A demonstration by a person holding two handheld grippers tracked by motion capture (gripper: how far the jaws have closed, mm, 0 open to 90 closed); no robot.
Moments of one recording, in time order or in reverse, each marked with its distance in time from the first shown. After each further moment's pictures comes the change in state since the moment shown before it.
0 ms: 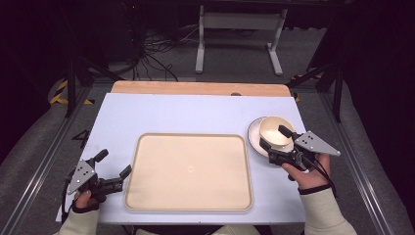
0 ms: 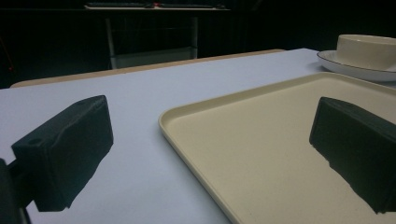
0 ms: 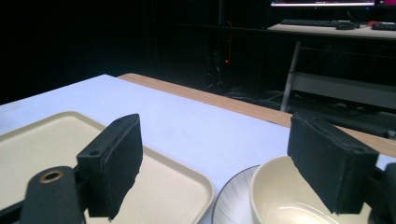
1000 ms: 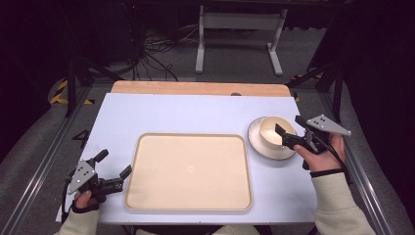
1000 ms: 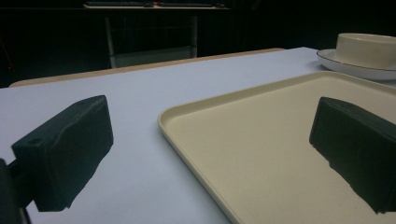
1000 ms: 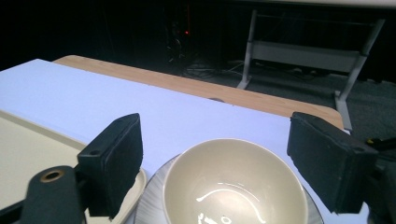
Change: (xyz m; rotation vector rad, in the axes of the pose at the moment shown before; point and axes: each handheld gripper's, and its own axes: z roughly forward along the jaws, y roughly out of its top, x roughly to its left) left arm 0.000 0.000 0.000 0.005 -0.007 0.002; right arm -0.049 0.017 0.007 0.128 -0.159 0.045
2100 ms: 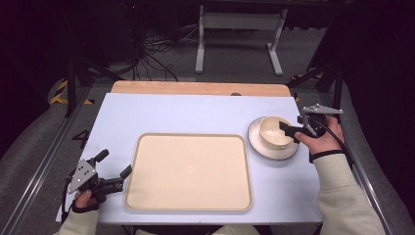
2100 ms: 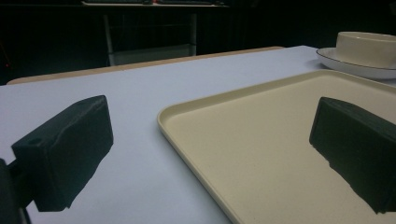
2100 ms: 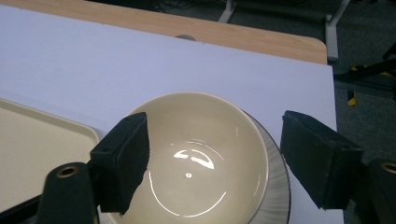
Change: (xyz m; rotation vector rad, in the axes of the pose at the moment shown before) left arm 0.000 0.000 0.001 0.010 -0.001 -0.004; right arm -0.032 0.009 0.033 0.311 -0.072 0.060
